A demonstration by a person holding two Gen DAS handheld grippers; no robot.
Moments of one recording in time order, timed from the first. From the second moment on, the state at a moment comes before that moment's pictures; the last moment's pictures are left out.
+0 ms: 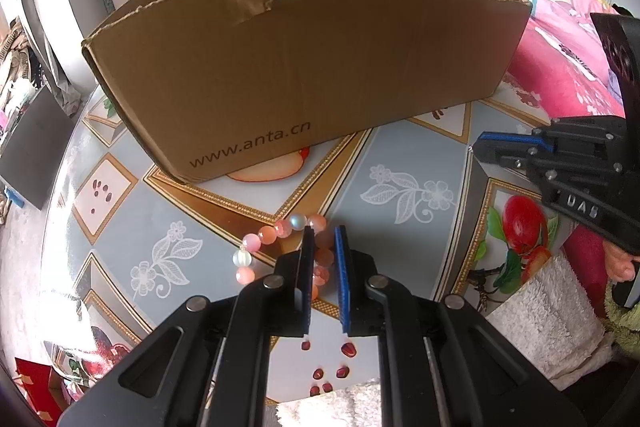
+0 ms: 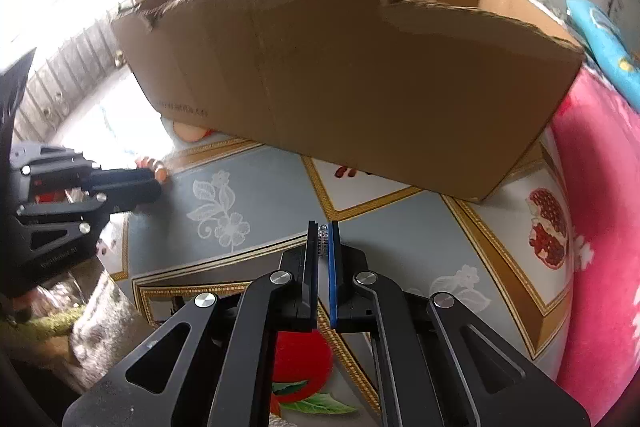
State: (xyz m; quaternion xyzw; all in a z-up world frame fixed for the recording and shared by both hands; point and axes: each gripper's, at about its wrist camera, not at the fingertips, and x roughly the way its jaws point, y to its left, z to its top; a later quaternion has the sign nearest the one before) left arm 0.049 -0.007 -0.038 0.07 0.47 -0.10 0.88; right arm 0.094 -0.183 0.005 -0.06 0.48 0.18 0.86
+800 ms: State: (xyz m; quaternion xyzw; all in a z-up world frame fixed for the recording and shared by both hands) left arm 0.024 0.075 0.064 -0.12 0.37 -0.17 0.90; right arm 0.104 -0.217 0.113 0.02 0.37 0.22 0.90
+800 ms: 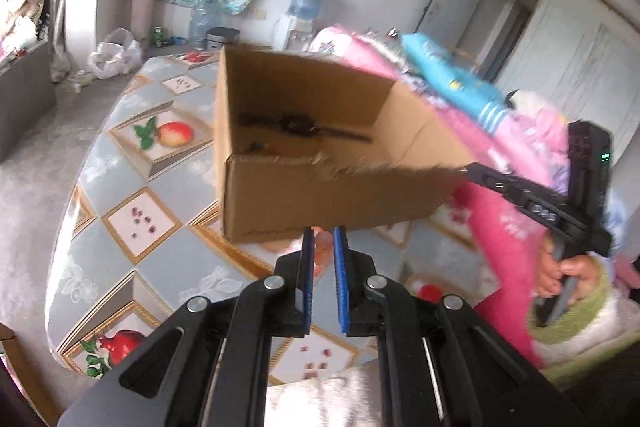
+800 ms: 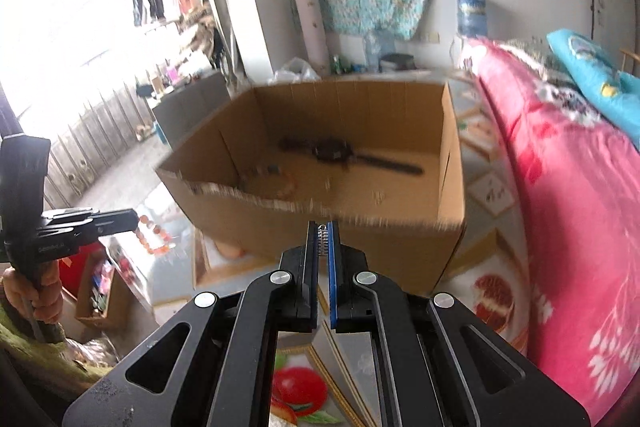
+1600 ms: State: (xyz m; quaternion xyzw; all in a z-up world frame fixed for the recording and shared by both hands) left arm 0.221 -0.025 0.059 -0.17 0.50 -0.29 0.80; right arm 0.237 -0.225 0.128 0.01 0.41 0.28 0.87
